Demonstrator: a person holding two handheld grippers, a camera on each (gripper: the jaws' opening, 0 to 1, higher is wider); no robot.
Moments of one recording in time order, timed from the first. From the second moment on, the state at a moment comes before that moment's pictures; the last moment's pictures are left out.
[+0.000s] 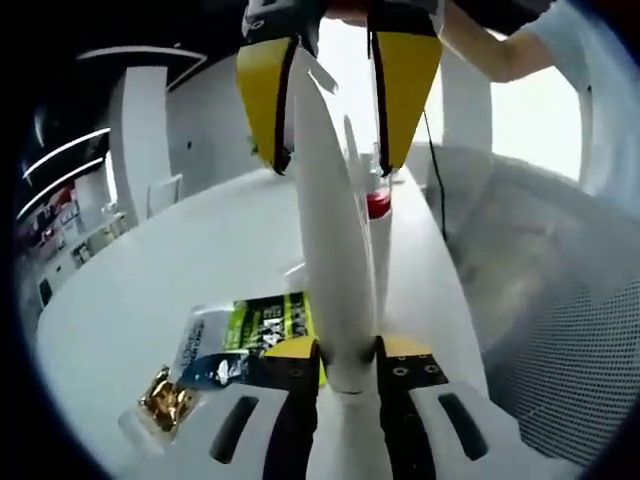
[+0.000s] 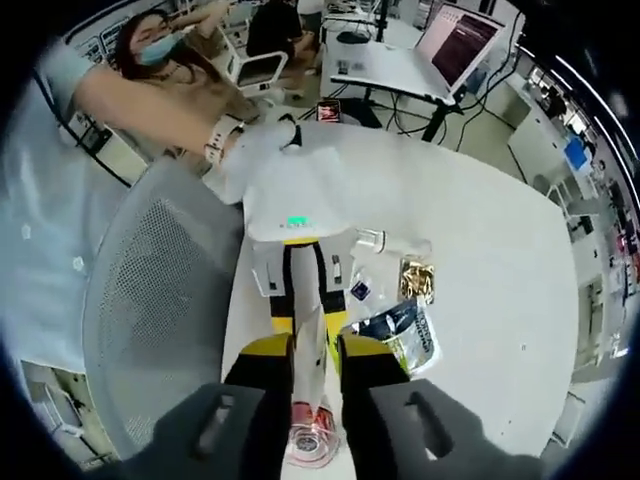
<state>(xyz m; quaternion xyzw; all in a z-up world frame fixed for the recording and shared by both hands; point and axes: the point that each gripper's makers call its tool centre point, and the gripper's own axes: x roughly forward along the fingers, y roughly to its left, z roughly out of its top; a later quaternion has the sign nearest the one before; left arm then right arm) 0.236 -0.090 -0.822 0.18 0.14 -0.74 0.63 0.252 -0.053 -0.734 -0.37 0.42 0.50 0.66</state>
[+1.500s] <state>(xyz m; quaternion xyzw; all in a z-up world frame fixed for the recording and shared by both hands) 0.240 -0.106 -0.811 0.19 0.13 -0.76 0.60 0.255 -0.087 -0.741 -0.36 0.47 0.47 0.66</state>
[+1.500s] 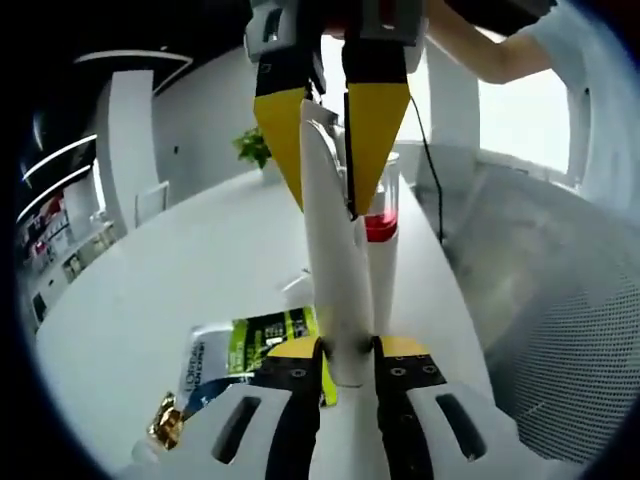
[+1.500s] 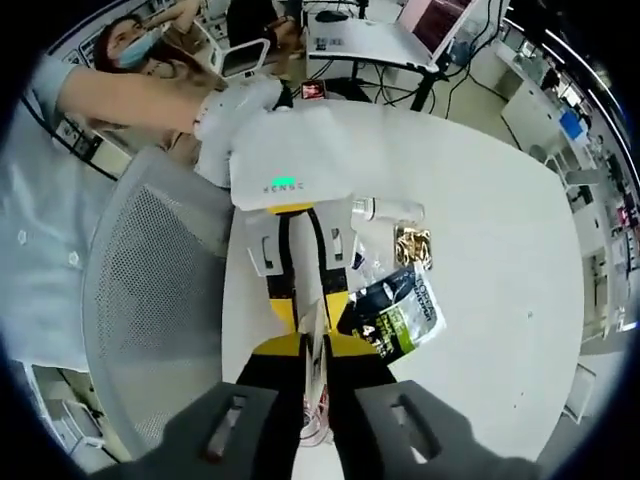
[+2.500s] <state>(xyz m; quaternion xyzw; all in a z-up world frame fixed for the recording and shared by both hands) 0.246 -0.106 -0.799 0.21 0.12 -0.75 0.61 0.252 -0.094 -0.737 -0.35 0.44 0.46 0.68</state>
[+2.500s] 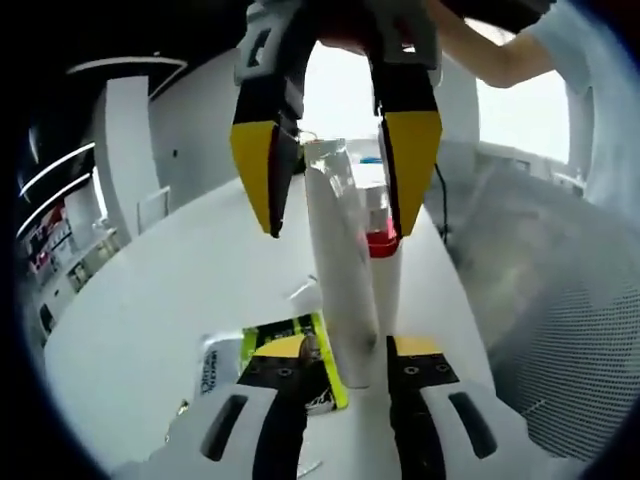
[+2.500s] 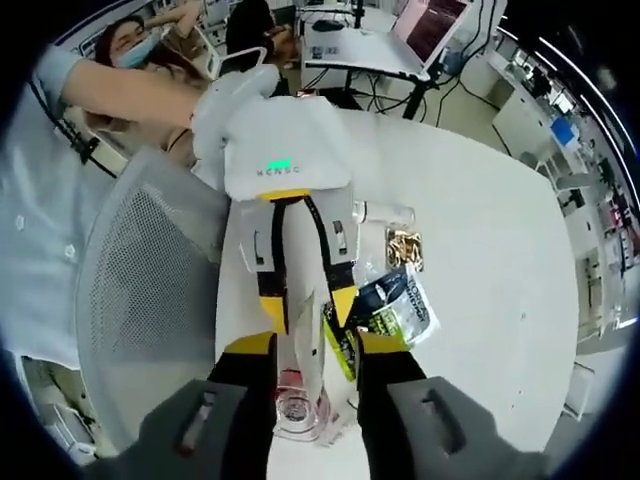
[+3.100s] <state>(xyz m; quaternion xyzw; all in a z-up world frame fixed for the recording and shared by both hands) 0.259 -0.084 -0.786 0.21 0.14 -0.71 0.66 0.237 -0.129 -0.735 -0.30 0.42 0.39 0.76</state>
